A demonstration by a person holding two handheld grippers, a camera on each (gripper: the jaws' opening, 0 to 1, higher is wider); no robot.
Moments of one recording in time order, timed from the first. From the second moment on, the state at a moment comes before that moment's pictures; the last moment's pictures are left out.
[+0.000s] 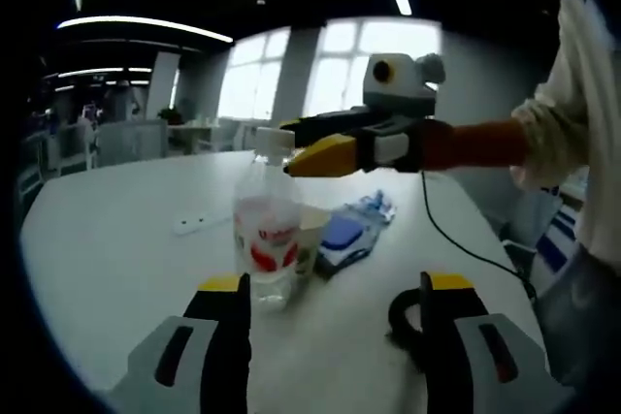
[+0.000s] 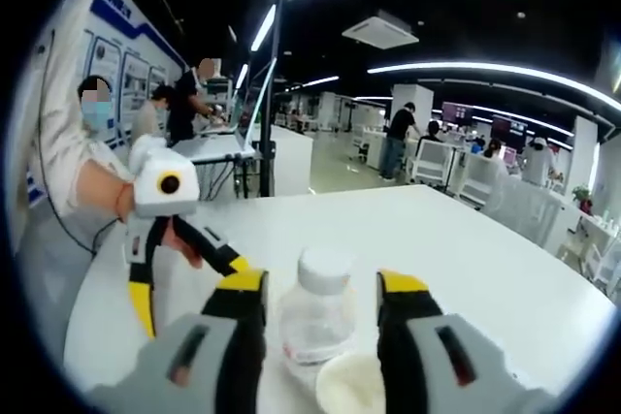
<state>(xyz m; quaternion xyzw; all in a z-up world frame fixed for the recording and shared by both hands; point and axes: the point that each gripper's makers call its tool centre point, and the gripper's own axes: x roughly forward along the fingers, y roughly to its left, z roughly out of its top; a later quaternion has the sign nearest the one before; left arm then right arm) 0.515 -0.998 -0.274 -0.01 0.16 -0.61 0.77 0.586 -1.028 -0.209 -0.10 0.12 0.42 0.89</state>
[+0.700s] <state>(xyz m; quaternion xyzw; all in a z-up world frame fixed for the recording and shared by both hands) 0.477 -0.986 -0.255 -0.01 0.17 -0.60 0.78 0.560 -1.052 -0.154 -0.07 0.09 0.37 0.92</state>
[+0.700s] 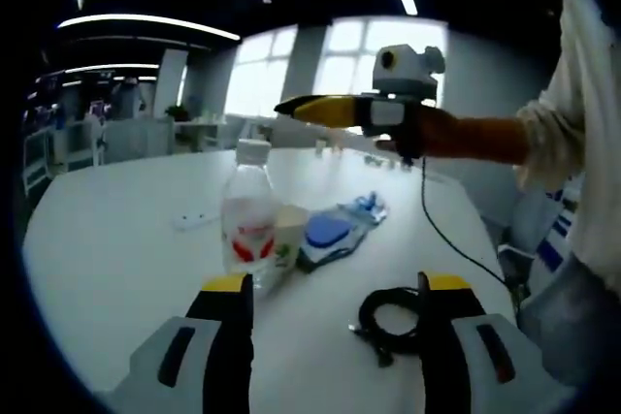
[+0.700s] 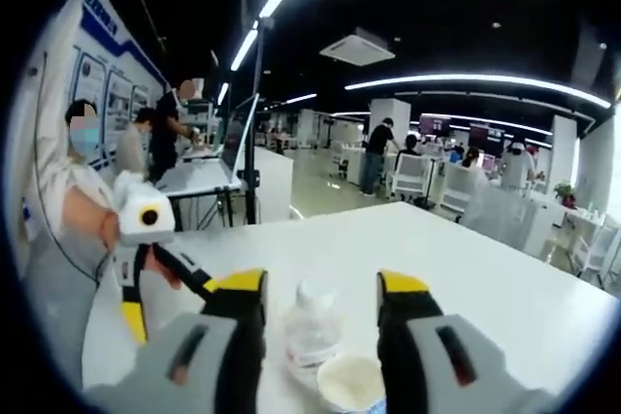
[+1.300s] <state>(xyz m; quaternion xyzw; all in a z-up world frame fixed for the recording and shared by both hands) 0.437 -0.979 -0.223 0.00 0.17 -0.59 0.79 0.493 -1.101 -0.112 -0.05 0.09 0.29 0.95</state>
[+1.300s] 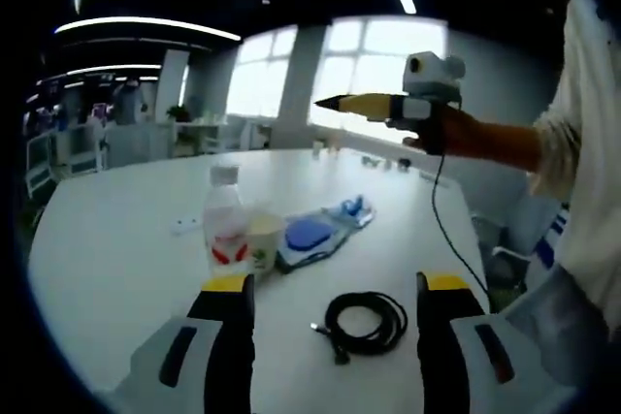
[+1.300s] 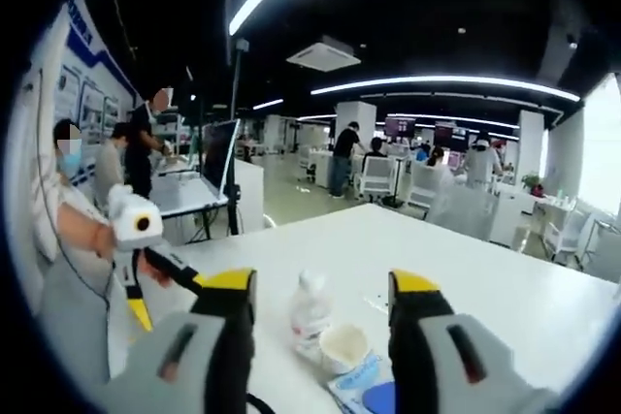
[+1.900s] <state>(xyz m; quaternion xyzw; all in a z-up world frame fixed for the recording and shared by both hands) 0.397 -0.985 -0.209 0.02 0.19 -0.60 0.78 0.418 -1.153 -0.127 0.00 0.14 0.20 0.97</state>
